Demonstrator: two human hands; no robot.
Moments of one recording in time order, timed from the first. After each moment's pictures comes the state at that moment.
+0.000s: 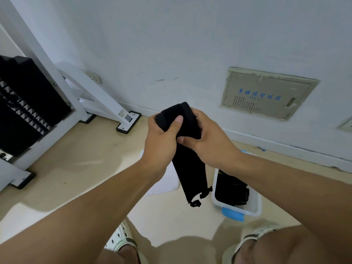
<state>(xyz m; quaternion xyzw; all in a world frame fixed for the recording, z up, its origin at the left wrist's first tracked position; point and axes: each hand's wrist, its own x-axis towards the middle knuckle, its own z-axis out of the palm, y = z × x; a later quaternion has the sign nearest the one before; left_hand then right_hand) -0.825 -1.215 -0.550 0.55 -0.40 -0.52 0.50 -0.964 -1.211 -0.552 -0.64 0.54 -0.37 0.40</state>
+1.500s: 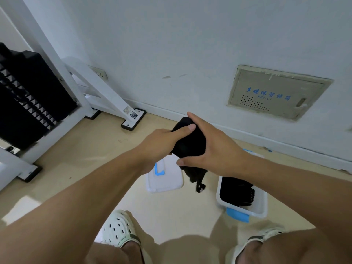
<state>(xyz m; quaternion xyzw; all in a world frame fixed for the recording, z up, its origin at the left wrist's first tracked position) -0.786 -1.229 -0.552 0.59 -0.54 -0.56 0.21 -0.966 -1.207 -0.559 -0.74 0.53 -0.23 0.34</state>
